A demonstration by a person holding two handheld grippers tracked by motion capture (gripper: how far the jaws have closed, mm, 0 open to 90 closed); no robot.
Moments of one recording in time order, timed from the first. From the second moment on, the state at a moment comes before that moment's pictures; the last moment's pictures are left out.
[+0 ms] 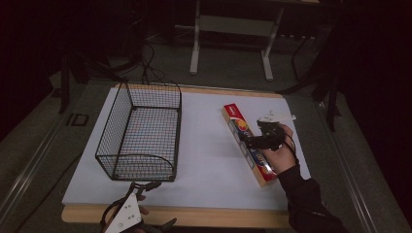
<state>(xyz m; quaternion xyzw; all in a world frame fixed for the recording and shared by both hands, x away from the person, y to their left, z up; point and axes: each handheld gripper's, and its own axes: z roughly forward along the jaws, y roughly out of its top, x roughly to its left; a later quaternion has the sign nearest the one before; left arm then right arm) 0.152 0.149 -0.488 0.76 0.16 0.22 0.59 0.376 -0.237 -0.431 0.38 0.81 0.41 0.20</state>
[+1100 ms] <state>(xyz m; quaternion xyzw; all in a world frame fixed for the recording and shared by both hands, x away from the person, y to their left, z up) 0.153 0.150 -0.487 0.76 0.16 0.22 0.59 0.438 -0.230 -0.492 0.48 0.84 0.23 0.10</state>
